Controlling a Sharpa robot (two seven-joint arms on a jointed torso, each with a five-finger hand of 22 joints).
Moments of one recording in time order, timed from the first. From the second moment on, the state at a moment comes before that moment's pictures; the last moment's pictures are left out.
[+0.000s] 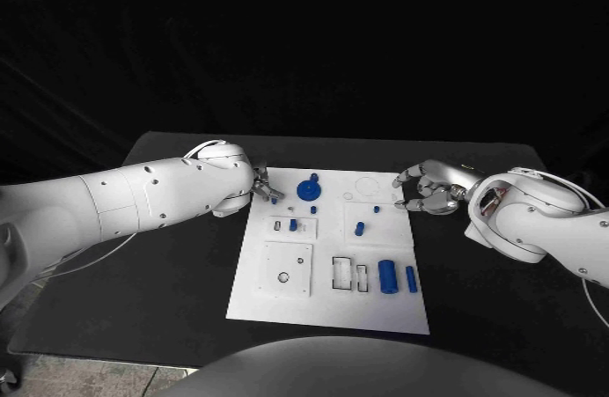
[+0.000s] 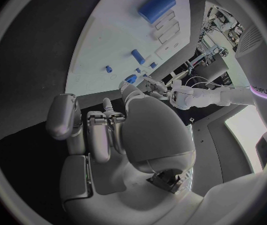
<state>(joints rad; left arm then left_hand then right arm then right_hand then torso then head) 1.23 -0.59 -0.18 1.22 -1.21 0.03 -0.62 1.12 0.09 -0.08 0.29 0.29 0.94 0.03 0.52 1.11 1.47 -0.04 1.57 1.31 1.46 -0.07 1.57 1.31 0.03 1.45 0.04 1.48 1.31 1.17 -0.97 -0.12 1.62 -1.35 -0.22 -0.18 1.36 -0.01 0.14 0.16 0.27 0.68 0.12 0.19 0.29 1.46 0.03 1.57 1.31 1.47 -0.03 1.55 1.31 0.08 1.37 0.09 1.16 1.31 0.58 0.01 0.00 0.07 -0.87</state>
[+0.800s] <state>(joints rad) 1.23 -0.58 -0.18 1.20 -1.19 0.04 -0.57 1.23 0.05 0.03 0.28 0.59 0.94 0.03 0.47 1.11 1.47 -0.04 1.57 1.31 1.46 -0.07 1.57 1.31 0.03 1.46 0.04 1.48 1.31 1.17 -0.98 -0.12 1.63 -1.34 -0.21 -0.18 1.36 0.00 0.15 0.16 0.28 0.68 0.12 0.19 0.29 1.46 0.03 1.57 1.31 1.47 -0.03 1.55 1.31 0.08 1.37 0.09 1.16 1.31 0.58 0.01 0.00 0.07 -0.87</state>
